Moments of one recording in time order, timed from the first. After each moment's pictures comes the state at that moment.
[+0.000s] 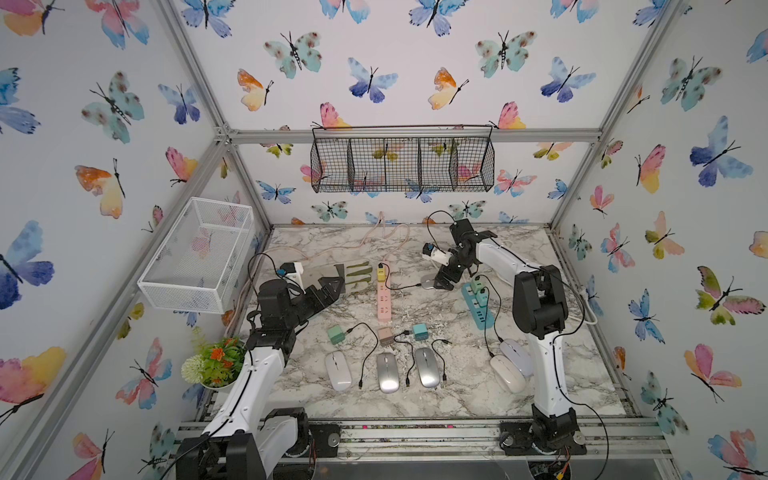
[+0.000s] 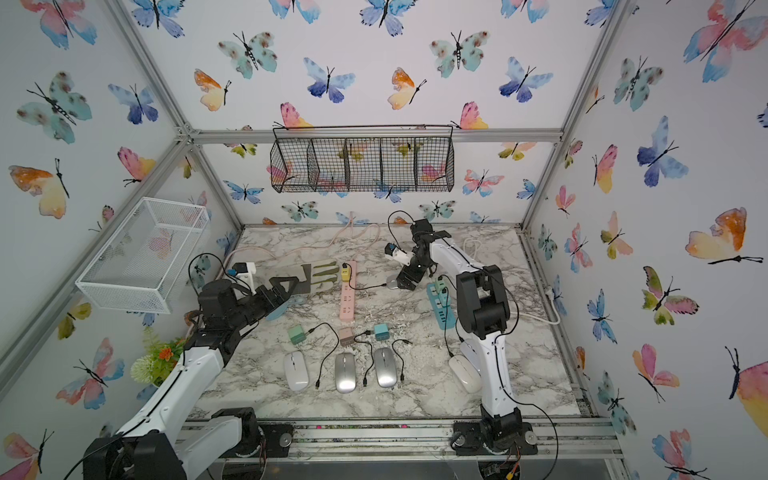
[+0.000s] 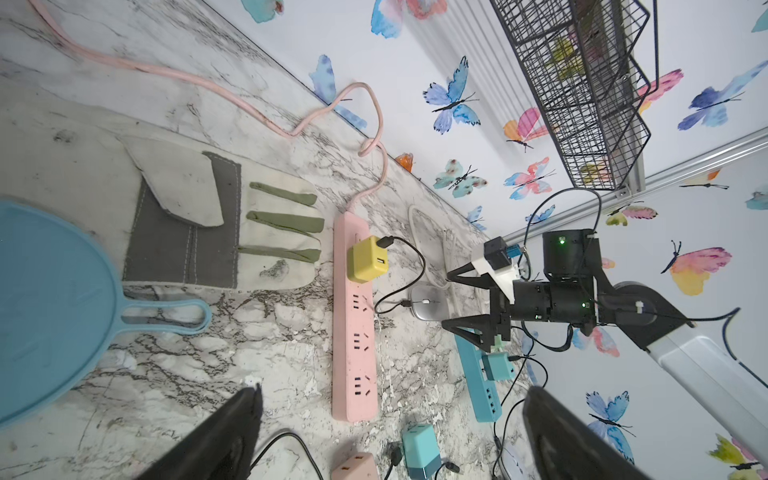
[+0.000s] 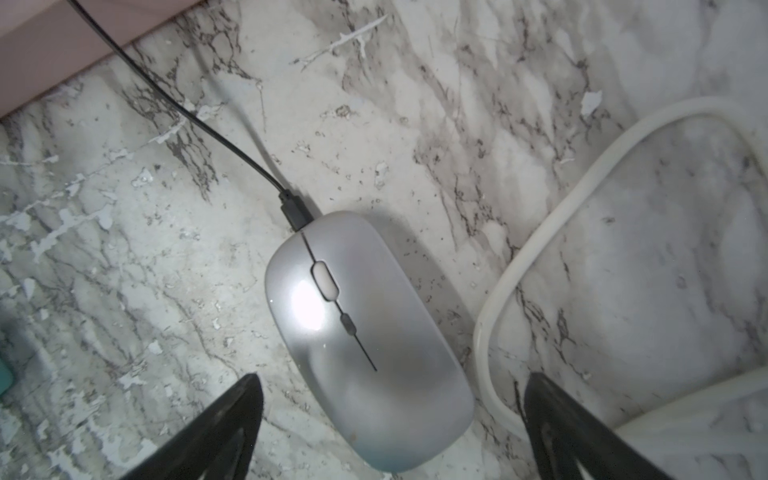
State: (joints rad) left arm 0.02 1.01 0.58 0.03 0.57 -0.69; right arm 0.39 2.29 1.91 -0.86 -0.30 -0.79
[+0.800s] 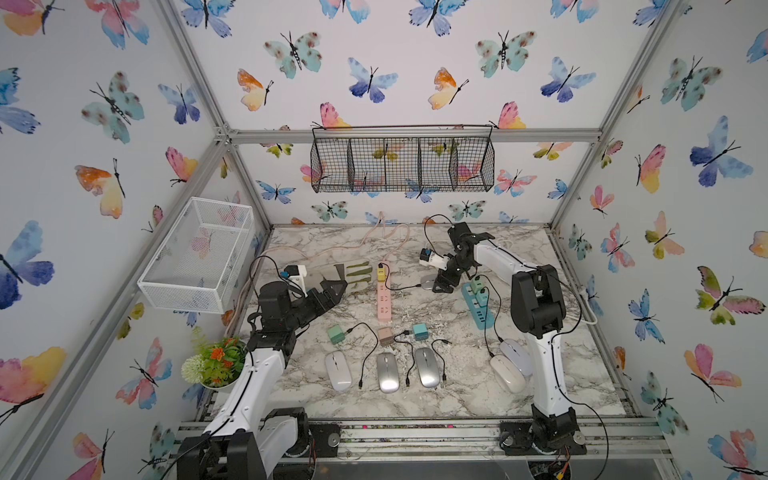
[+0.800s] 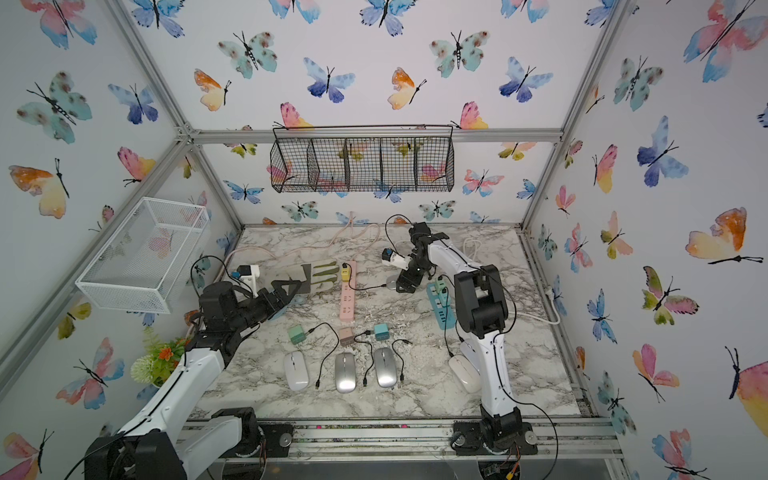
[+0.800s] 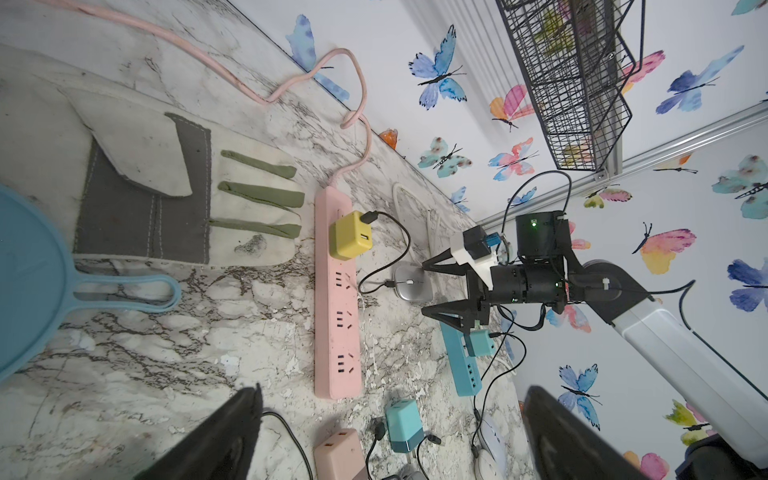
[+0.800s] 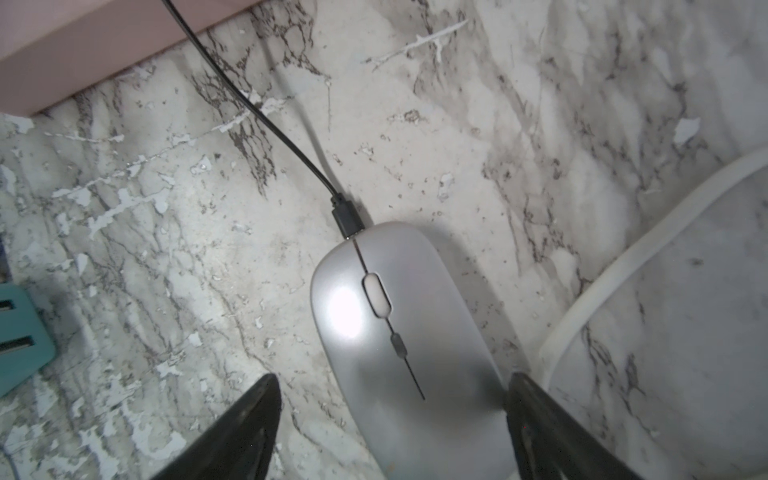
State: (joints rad) left arm 0.03 1.01 0.56 0.04 0.64 -0.71; right arm 0.39 2.30 1.89 -0.87 -0.37 -0.85
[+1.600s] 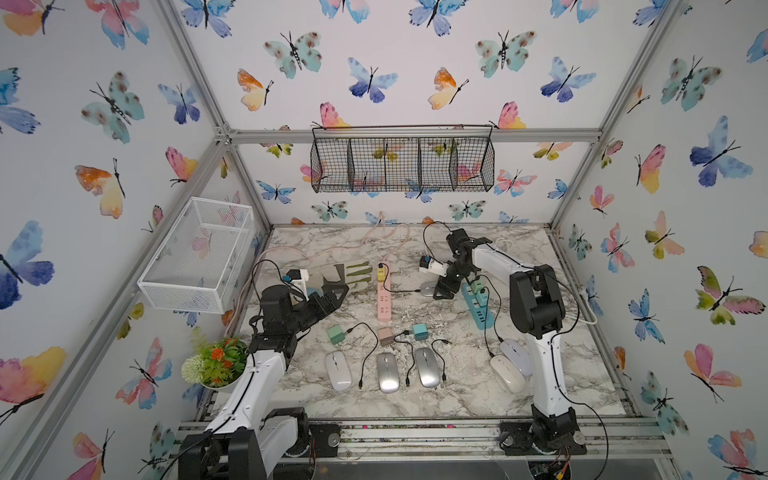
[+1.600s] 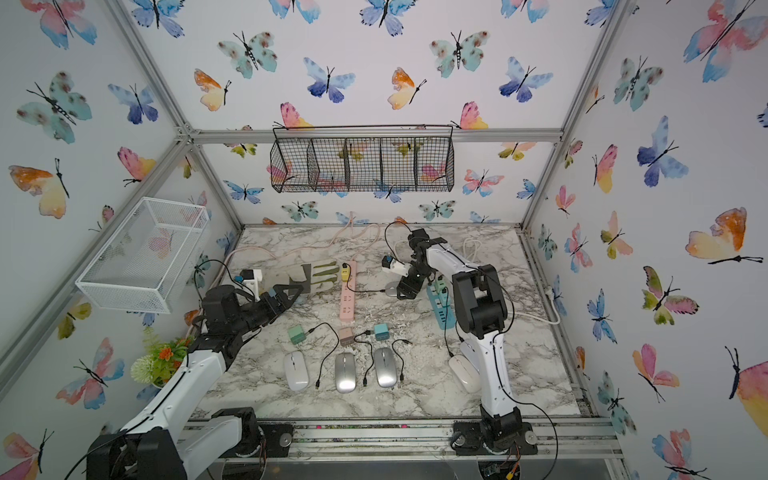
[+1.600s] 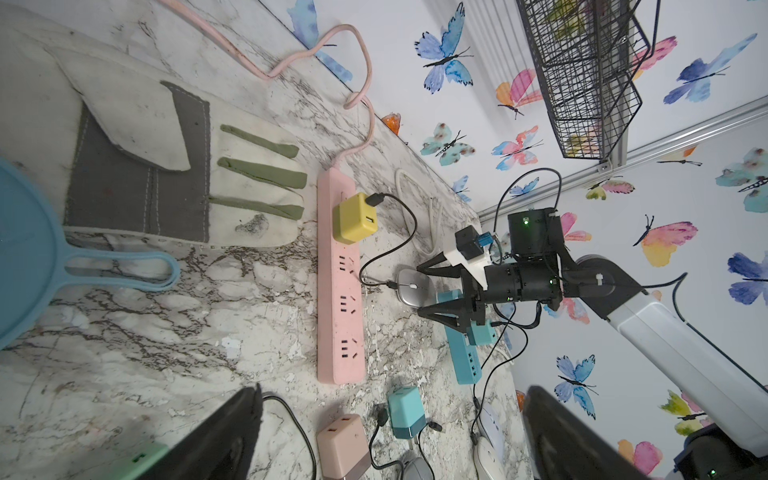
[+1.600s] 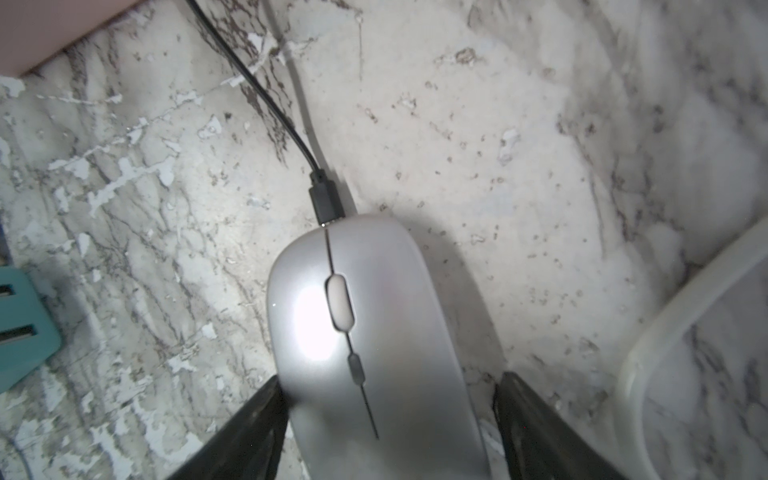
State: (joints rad) left arm 0.03 1.01 0.52 0.06 0.66 -0.71; right arm 0.40 2.30 1.83 -0.87 -0.36 -0.84
